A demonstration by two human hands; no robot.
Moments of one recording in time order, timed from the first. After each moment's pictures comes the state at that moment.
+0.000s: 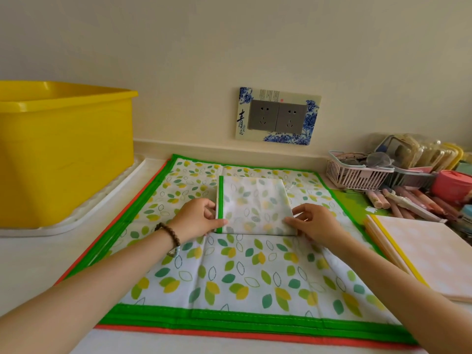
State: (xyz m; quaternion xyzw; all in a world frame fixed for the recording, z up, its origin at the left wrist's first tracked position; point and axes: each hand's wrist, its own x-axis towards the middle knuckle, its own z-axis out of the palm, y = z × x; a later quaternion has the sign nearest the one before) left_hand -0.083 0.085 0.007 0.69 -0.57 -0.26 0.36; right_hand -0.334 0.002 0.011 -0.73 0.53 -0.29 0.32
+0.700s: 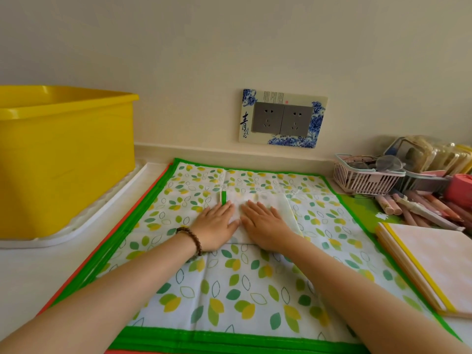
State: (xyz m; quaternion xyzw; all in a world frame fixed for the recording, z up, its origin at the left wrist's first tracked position) left_hand -0.092 0.047 -0.010 0.71 -0.70 -0.09 0.04; right_hand -0.234 -0.007 -0.011 -0.89 0.44 -0.04 0.10
